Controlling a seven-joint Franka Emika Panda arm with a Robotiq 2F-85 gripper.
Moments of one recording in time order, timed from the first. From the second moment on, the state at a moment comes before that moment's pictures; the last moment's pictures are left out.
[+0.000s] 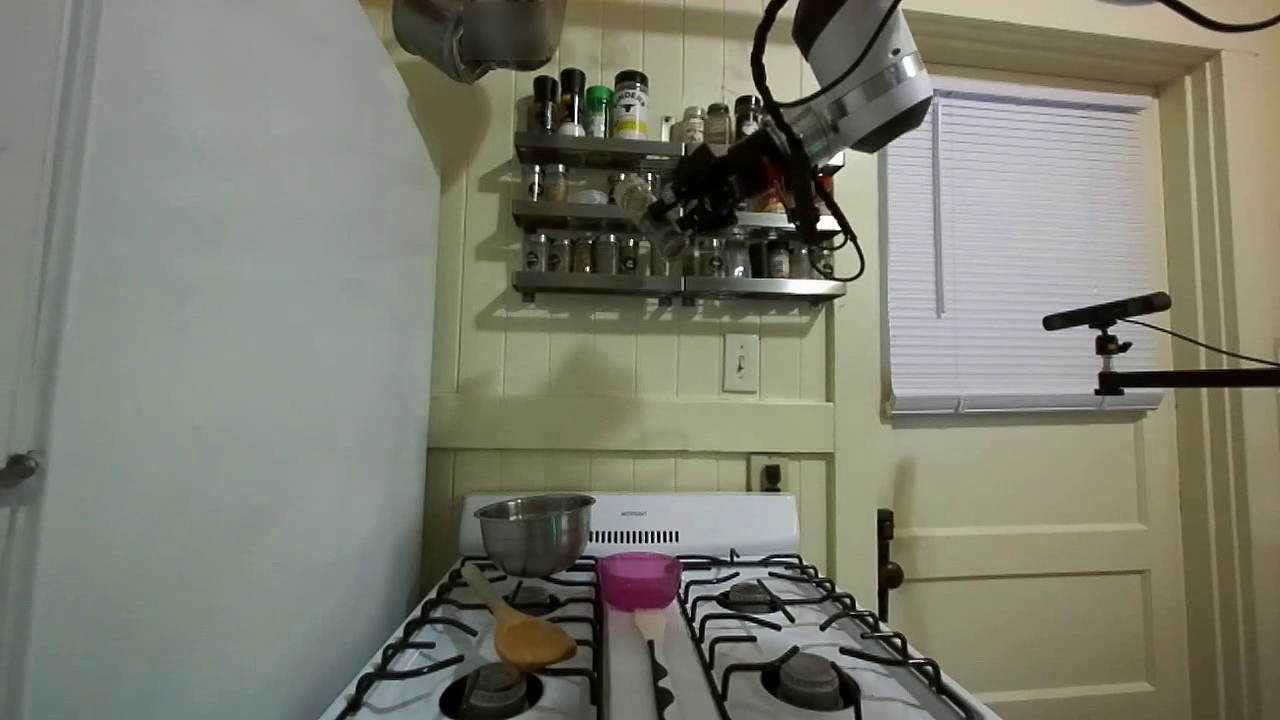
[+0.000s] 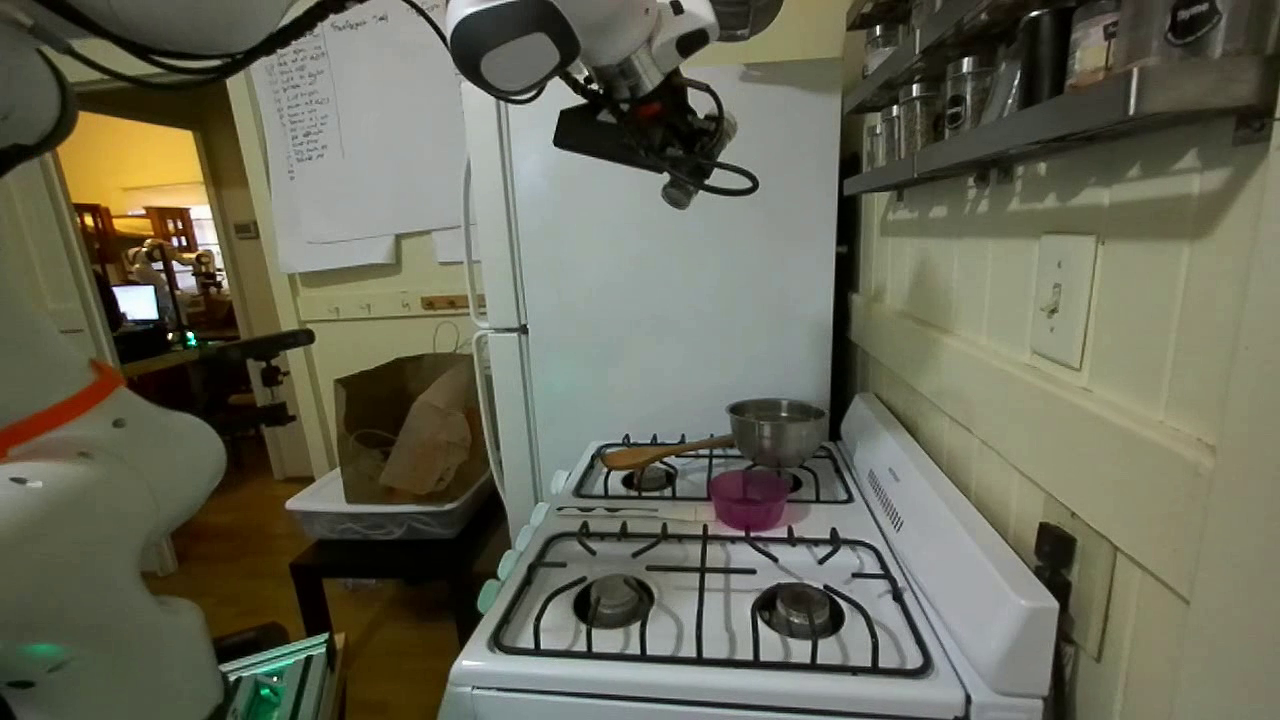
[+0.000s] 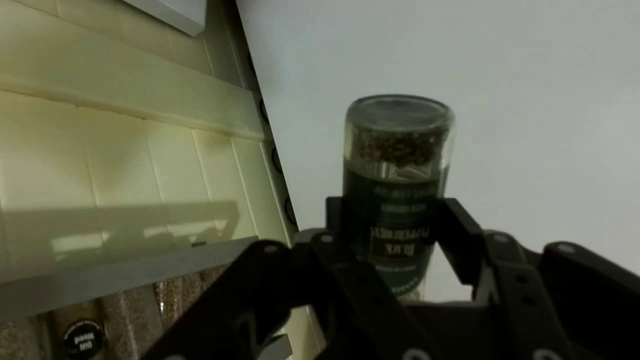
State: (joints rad) arm -0.22 -0.37 0.21 -2.02 1.01 2.31 -0.86
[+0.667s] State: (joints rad) arm -0.03 -0.40 0.06 -2.23 0.94 2.57 -1.11
